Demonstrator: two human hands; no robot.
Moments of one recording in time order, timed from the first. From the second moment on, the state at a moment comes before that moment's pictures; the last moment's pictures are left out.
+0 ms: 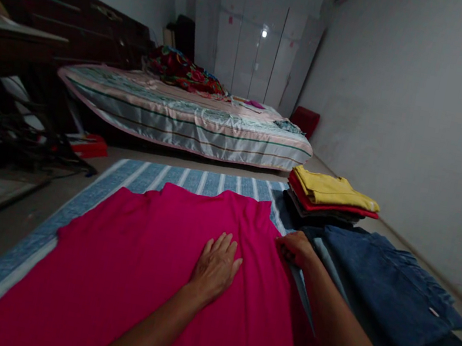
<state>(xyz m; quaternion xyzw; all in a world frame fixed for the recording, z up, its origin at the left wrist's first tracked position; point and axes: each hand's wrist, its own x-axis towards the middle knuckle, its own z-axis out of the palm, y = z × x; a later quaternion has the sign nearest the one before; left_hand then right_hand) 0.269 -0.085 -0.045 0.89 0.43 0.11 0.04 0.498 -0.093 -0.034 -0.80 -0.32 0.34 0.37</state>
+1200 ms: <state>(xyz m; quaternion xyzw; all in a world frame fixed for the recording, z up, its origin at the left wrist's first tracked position) 0.260 -0.093 -0.047 0.88 0.45 0.06 0.14 0.451 -0.135 -0.043 -0.72 -0.67 -0.11 0.12</state>
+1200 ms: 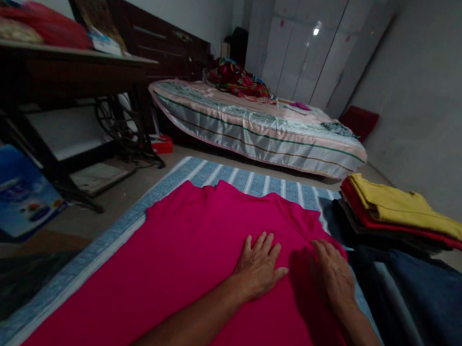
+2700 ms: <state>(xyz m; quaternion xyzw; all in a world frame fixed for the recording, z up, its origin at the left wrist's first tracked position) -0.014 -0.021 -0.019 0.59 0.74 0.28 0.13 0.454 -0.142 -0.093 -0.72 -0.67 -0.11 0.15</state>
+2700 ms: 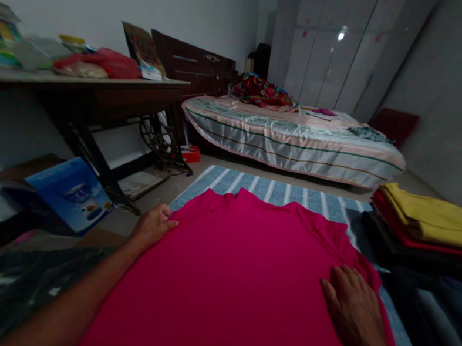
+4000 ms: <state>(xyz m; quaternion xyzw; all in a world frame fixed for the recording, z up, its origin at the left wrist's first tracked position) 0.089 0.094 0.000 0.75 0.65 -0.04 -0.06 0.453 -0.140 -0.097 -0.72 -0.66 -0.11 0.17</state>
